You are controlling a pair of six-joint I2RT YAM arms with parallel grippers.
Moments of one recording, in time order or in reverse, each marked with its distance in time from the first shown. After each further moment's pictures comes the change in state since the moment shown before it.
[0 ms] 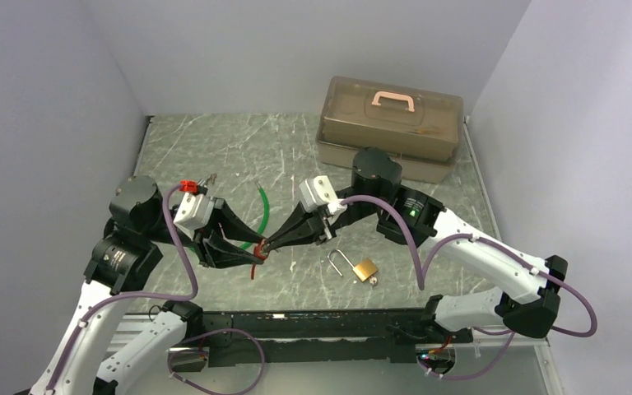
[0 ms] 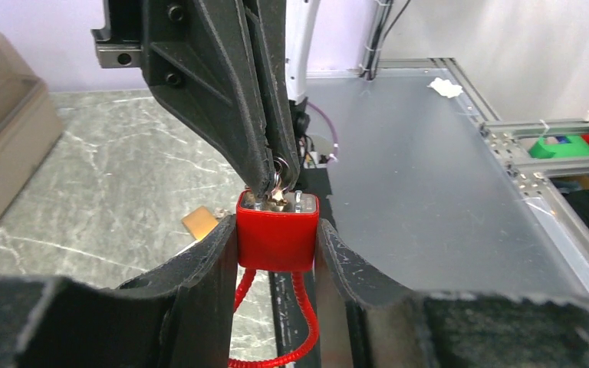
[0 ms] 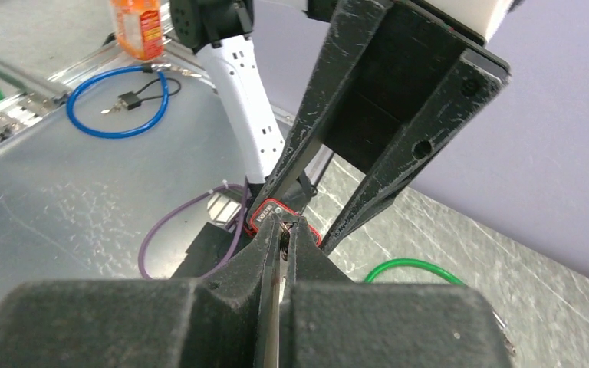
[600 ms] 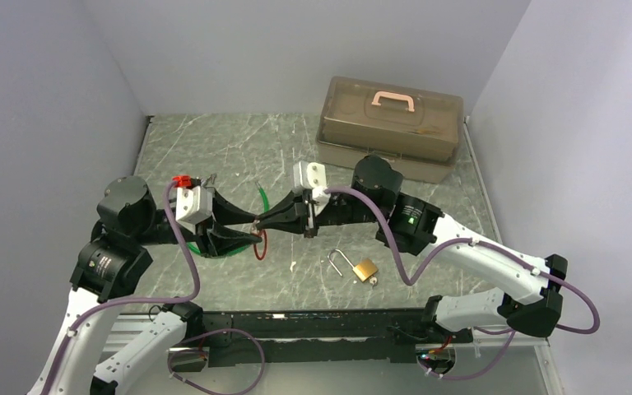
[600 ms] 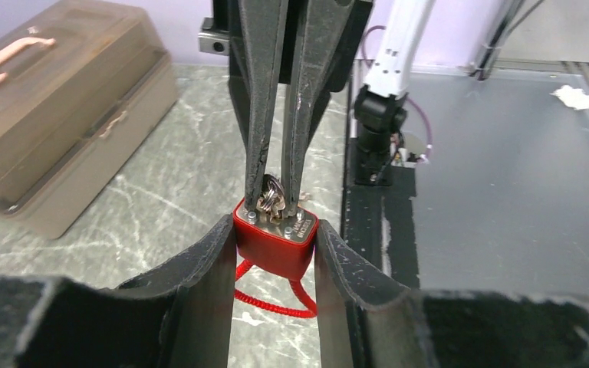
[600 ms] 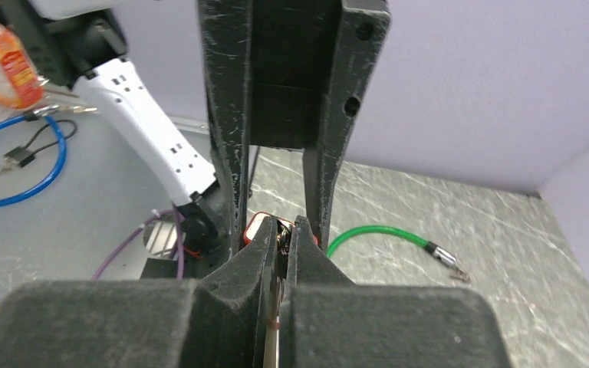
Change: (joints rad) left arm 0.000 -0.006 0.093 -0.132 -0.273 0.112; right arm 0.054 -0.025 -0.047 0.110 0.372 0.132
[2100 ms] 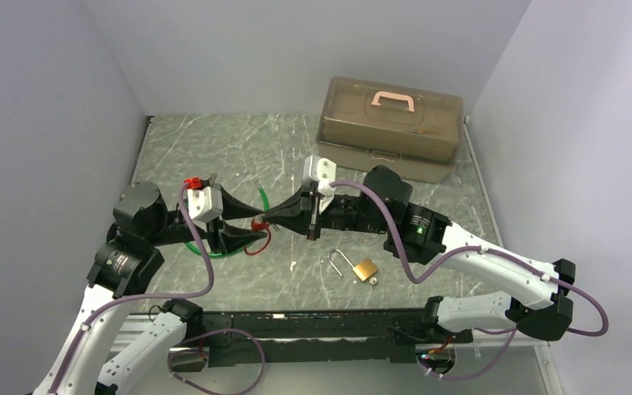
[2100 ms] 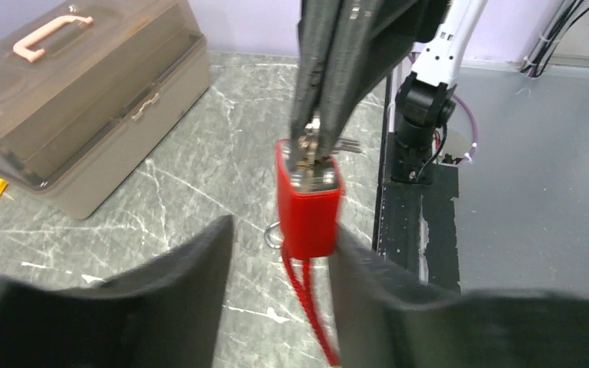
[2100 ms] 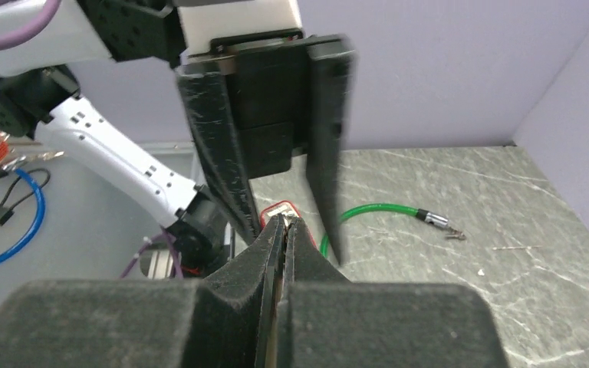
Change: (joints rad) left arm 0.002 -0.037 -0.146 0.105 -0.105 0.024; right arm 0.043 -0.070 -0.058 0.001 0.257 0.124
